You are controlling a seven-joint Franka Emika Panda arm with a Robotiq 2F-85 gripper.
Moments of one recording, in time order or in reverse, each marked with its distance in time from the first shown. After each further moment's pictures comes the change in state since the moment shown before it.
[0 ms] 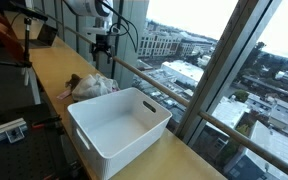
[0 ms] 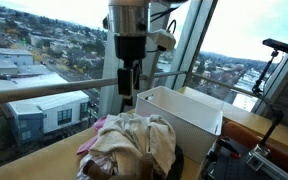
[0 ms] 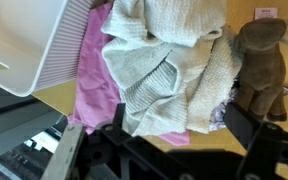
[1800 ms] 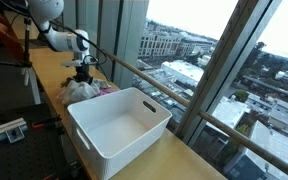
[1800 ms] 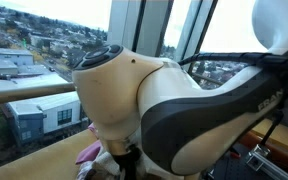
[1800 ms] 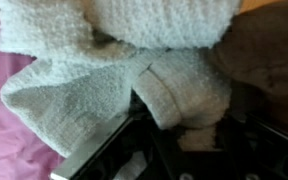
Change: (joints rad) arm 0.182 0.157 -0.065 -0.252 -0.140 0.261 0.358
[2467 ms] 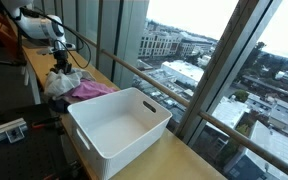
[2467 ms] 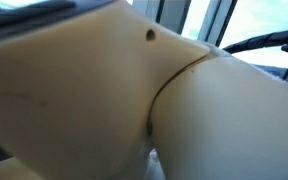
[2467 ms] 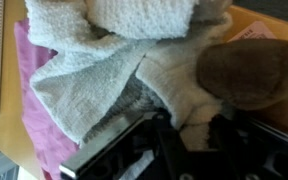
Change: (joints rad) arm 0.247 -0.043 -0.016 0.031 -0.003 -0.034 0.299
